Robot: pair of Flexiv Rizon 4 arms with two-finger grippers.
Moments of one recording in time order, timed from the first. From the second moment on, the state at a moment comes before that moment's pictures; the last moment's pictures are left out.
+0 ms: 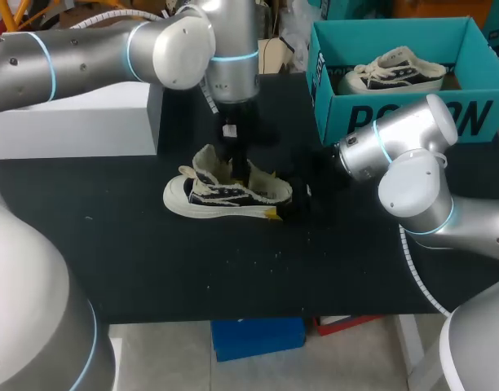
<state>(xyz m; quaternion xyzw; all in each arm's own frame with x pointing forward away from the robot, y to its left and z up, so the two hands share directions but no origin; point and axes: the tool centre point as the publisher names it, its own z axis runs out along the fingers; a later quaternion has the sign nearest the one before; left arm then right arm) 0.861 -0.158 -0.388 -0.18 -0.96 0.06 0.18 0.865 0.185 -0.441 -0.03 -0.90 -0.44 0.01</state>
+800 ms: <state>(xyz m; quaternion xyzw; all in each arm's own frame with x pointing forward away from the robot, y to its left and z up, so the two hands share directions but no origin) 0.834 -0.167 -0.414 -0.19 -0.96 0.05 0.19 0.864 0.185 -0.441 -0.03 -0.90 -0.44 0.01</state>
